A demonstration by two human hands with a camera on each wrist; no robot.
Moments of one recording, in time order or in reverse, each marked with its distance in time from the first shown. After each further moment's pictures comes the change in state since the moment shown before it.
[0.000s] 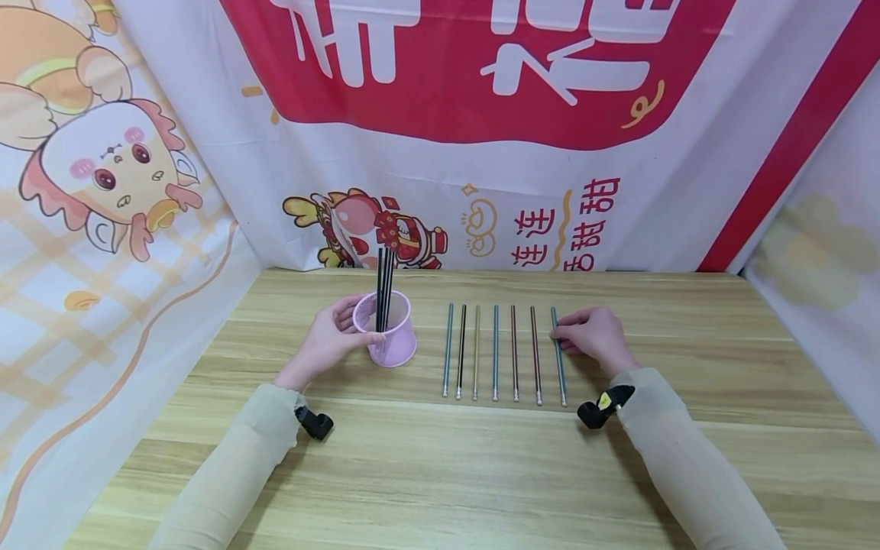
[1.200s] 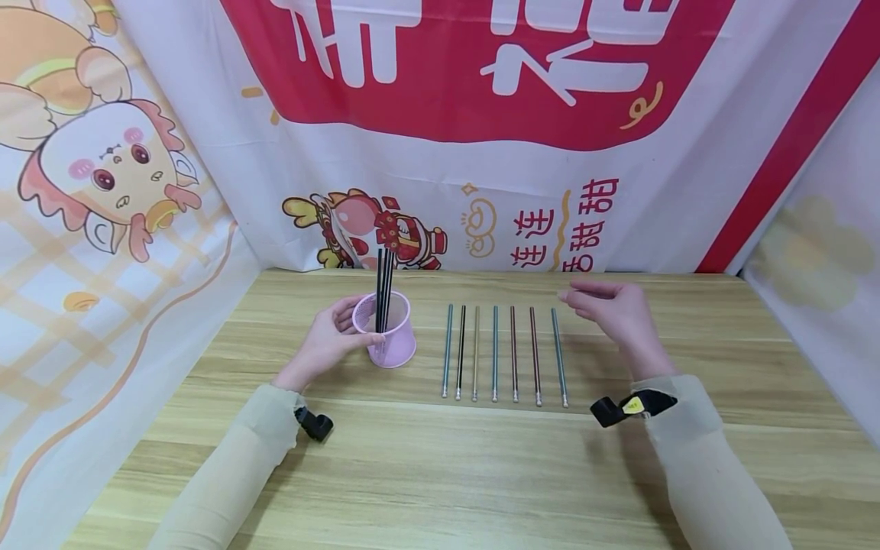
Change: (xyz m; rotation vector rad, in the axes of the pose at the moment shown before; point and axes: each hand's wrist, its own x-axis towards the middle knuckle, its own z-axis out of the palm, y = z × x) left_hand -0.001 0.000 0.000 0.014 -0.003 -0.009; right_hand -0.040 -0.049 -0.030 0.236 0.103 -0.167
